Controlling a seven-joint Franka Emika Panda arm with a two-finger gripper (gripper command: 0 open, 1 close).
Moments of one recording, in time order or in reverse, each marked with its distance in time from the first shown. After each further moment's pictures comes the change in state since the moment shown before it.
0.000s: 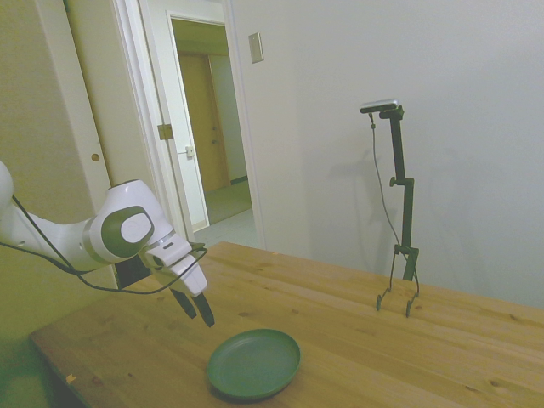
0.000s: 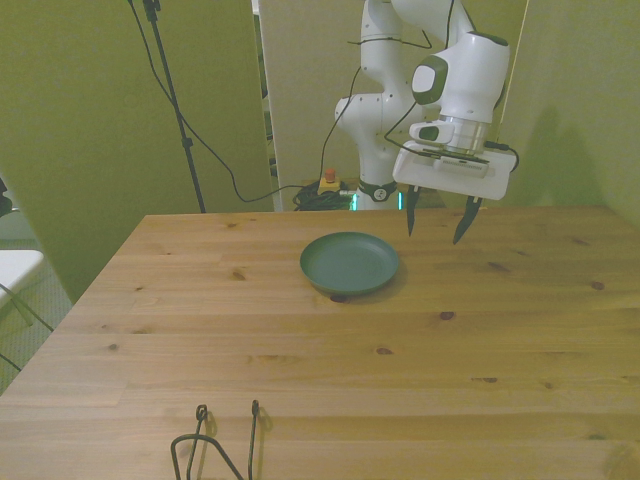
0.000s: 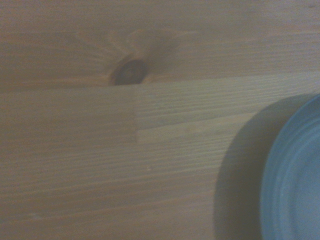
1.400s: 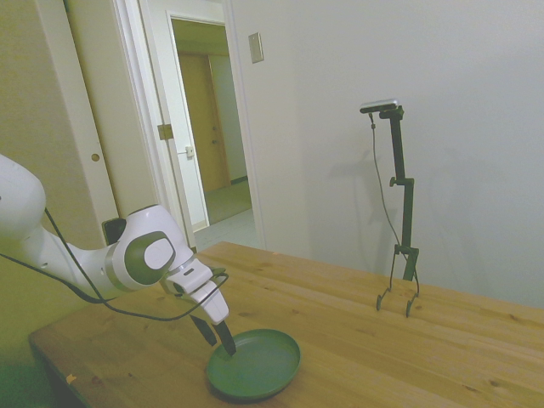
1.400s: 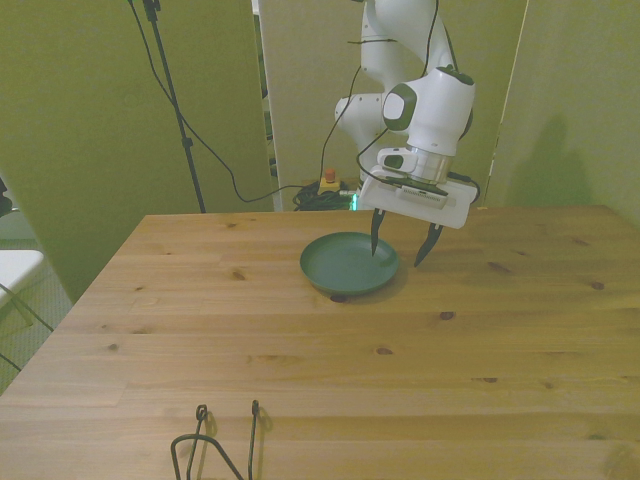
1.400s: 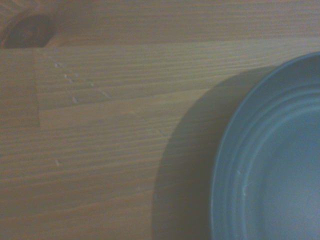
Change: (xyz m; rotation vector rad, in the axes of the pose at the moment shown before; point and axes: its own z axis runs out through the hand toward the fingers) arm 0.017 0.028 0.058 -0.045 0.015 0.002
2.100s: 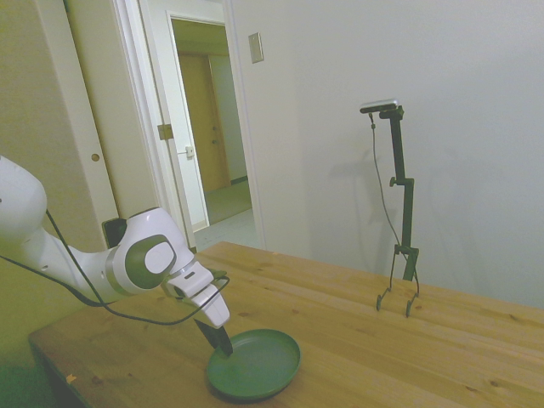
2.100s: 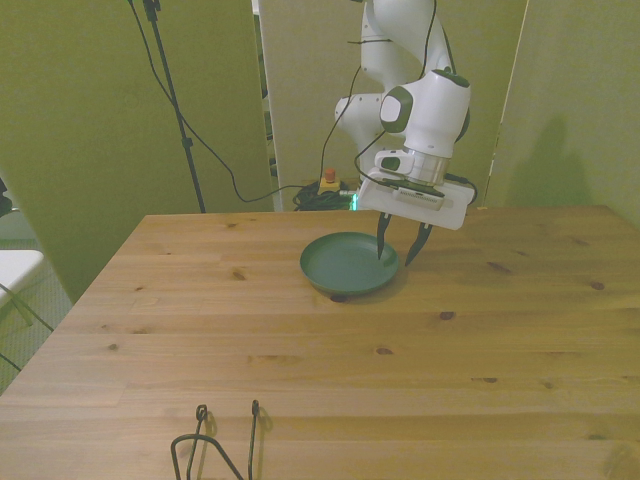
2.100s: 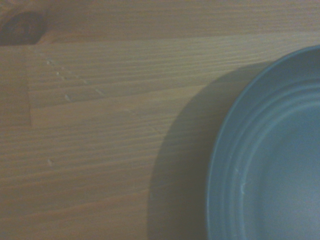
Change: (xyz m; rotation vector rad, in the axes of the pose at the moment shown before) arm 0.001 0.004 0.005 0.009 -0.004 0.010
